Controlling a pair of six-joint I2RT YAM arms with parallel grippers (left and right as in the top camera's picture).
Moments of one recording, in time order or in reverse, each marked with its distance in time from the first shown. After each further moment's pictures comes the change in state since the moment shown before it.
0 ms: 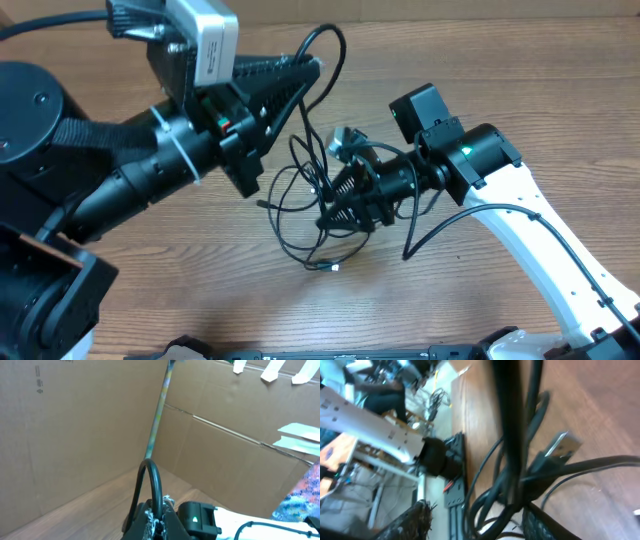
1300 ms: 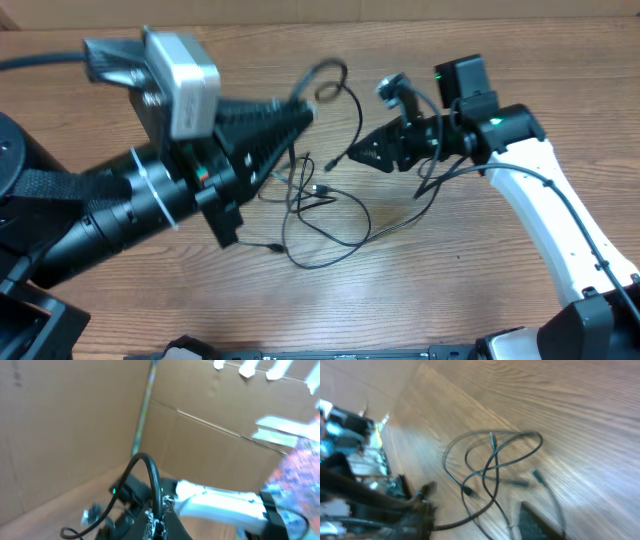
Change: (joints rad) left arm 0.006 -0.065 0.002 -0.112 0.094 0.025; right arm -0.229 0.078 -0.011 0.156 0.211 0.327
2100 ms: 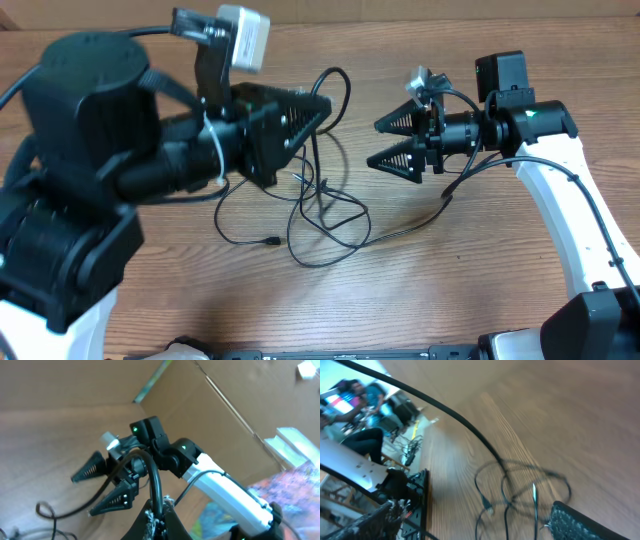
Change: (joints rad) left arm 0.018 0.136 0.002 -0.150 -0.019 -0.312; right arm -0.132 0.000 0.000 -0.050 -0.448 -0.531
